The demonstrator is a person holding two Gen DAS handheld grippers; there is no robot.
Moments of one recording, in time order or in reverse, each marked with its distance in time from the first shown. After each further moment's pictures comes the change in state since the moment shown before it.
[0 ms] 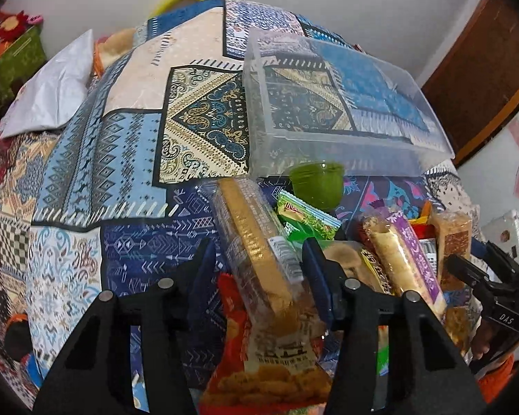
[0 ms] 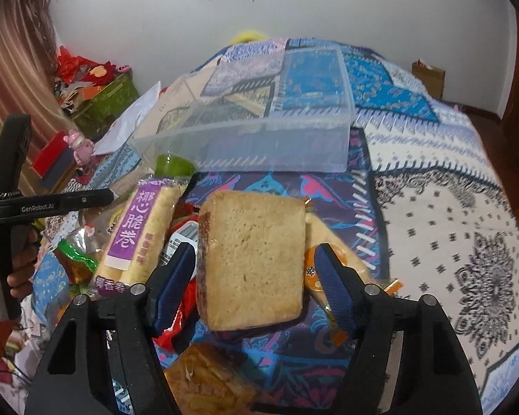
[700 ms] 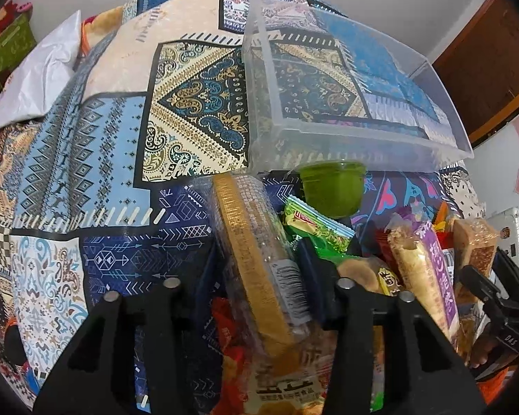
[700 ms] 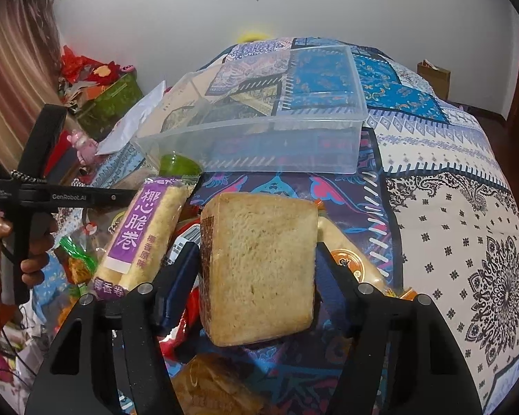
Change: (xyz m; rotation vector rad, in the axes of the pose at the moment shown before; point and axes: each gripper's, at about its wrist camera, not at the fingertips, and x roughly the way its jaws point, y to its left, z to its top) left arm 0.031 0.004 0.016 -0.009 0.088 -0.018; right arm -0.001 0.006 0.003 -0.007 -0.024 0.012
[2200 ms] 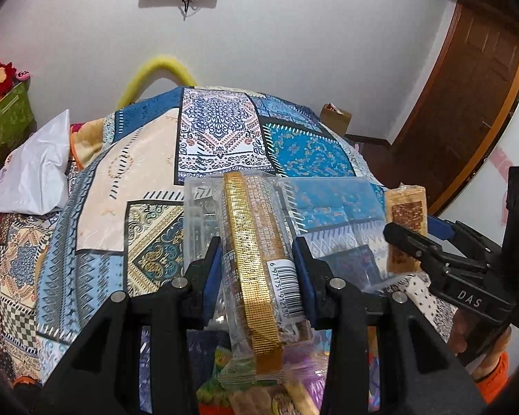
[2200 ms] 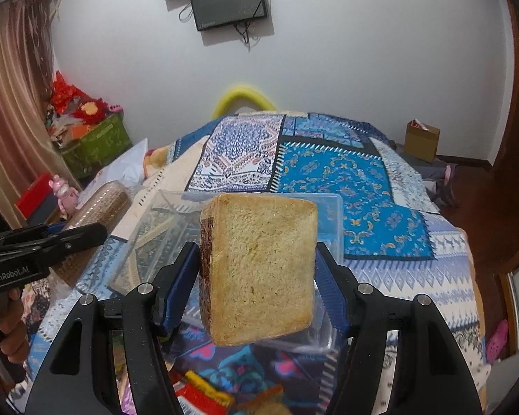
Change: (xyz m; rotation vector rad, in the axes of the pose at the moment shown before) left arm -0.070 -0.065 0.093 0.071 -0.337 -0.031; right arm 0.015 -0.002 0.134 -0.066 -0.145 -0.088
